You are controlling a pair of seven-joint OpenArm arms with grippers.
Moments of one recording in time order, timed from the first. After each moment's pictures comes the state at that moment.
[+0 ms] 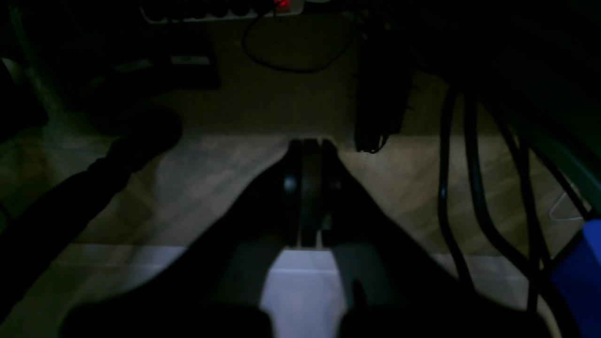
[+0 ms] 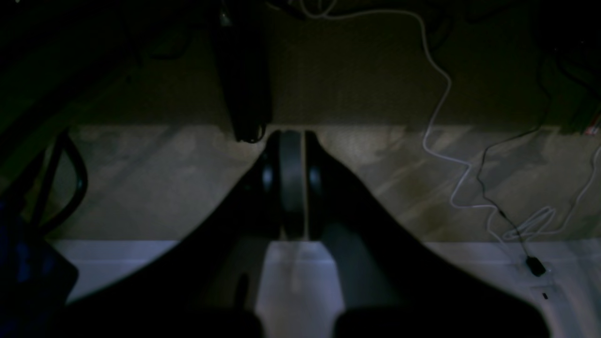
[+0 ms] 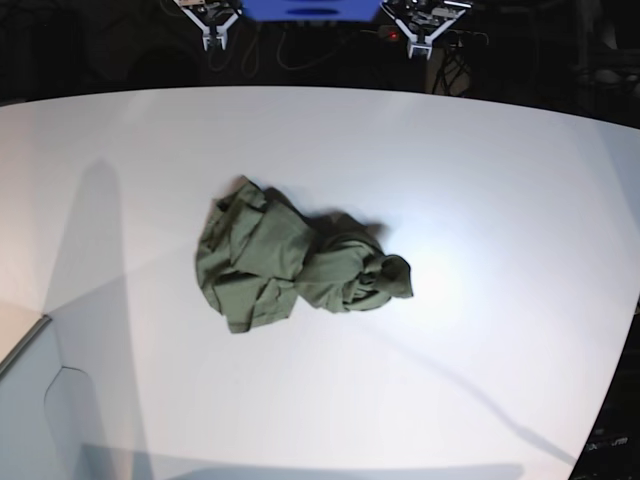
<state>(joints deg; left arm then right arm) 1.4 -0.9 4.3 1.9 -2.2 -0.3 -0.7 -6.6 -0.6 2.2 9.3 -0.9 -1.3 -3.0</state>
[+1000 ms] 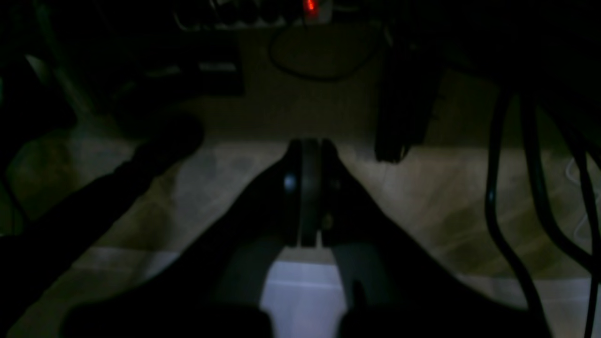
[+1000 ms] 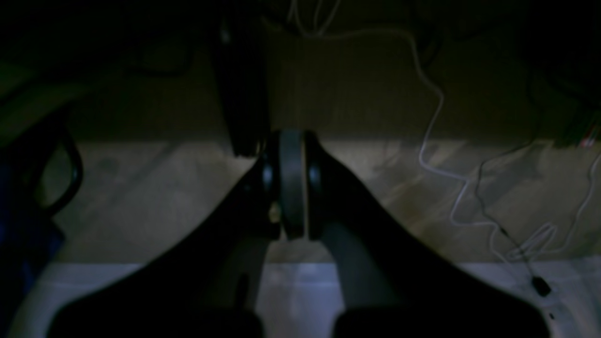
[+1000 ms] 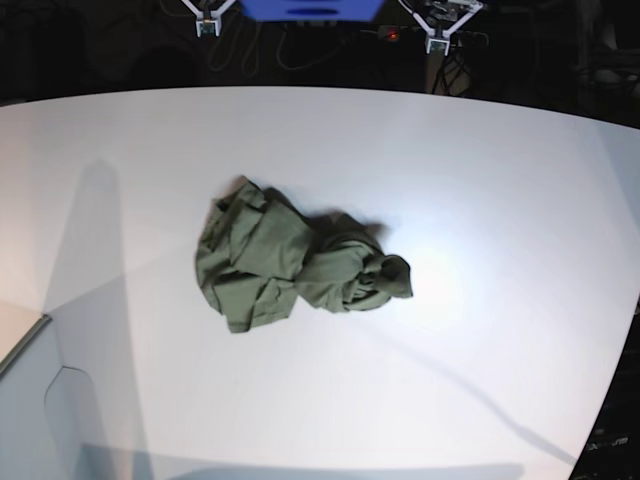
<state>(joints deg) 8.8 -3.8 4.2 13.9 -2.3 0.2 0.3 -20.2 -0.6 2.1 30.6 -0.7 -1.2 -3.6</state>
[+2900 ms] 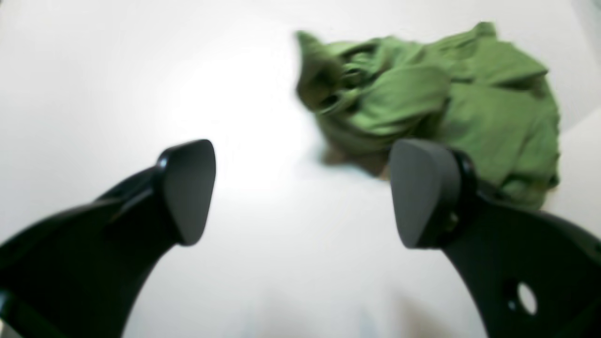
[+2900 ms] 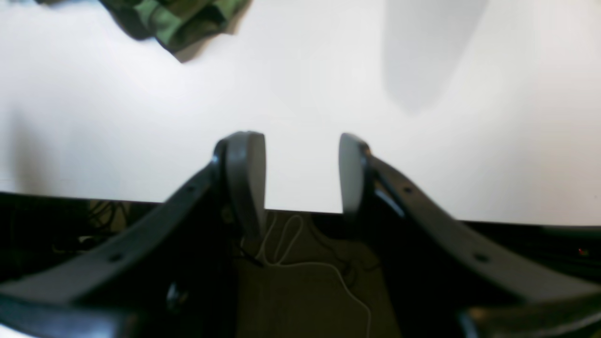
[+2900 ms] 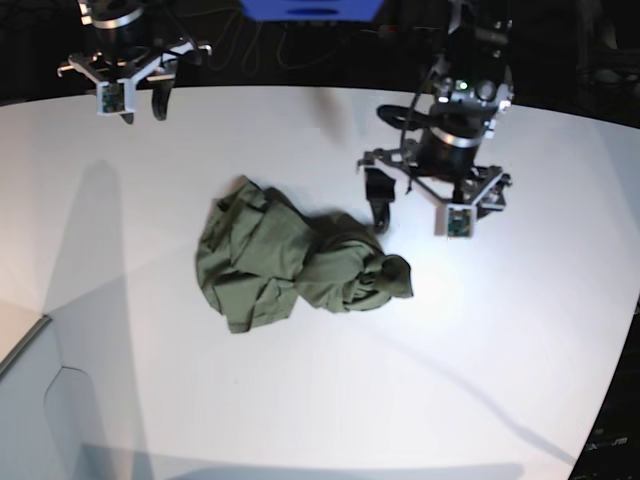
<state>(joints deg) 20.2 0.1 4.8 105.8 -2.4 -0.6 25.8 -49.3 5.4 4.1 116.5 -0.5 0.0 -16.9</state>
